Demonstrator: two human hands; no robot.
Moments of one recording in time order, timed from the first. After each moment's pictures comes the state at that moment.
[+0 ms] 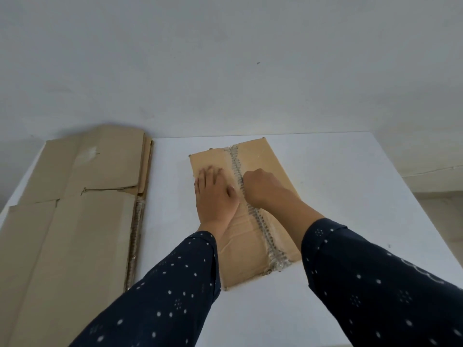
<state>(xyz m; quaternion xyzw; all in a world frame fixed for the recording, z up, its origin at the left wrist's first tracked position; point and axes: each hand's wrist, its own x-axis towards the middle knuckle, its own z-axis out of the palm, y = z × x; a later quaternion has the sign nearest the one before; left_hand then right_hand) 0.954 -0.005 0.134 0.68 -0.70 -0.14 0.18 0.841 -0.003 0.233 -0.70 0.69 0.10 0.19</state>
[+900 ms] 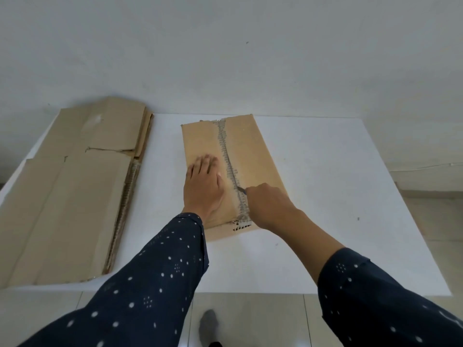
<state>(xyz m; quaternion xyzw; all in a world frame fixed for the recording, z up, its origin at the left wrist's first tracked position) 0.942 0.068 0.124 0.66 -0.74 -0.06 0.12 0.786 0.137 0.244 -0.75 0.62 0.11 0.19</state>
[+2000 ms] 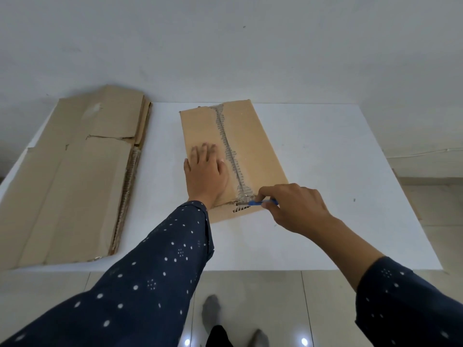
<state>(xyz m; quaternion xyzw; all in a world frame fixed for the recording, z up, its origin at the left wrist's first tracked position) 0.929 0.087 0.127 0.70 -0.69 -0.09 0.15 0.736 0.193 0.231 -0.75 0.64 0.02 0.15</state>
